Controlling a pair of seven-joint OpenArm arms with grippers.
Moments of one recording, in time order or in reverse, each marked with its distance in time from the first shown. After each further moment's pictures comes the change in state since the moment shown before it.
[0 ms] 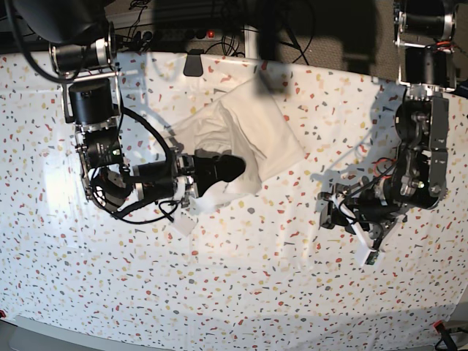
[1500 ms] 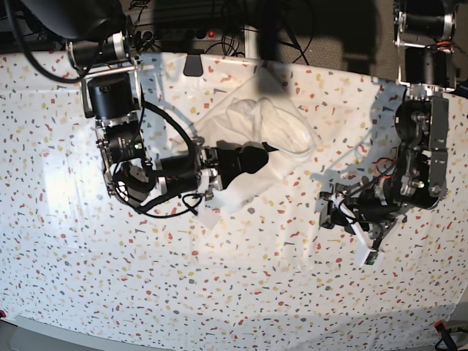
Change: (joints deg) left arm 0.0 0.0 0.0 0.0 0.0 -0.2 0.0; right arm -1.3 -5.1 0.1 0.1 -1.0 0.0 0.0
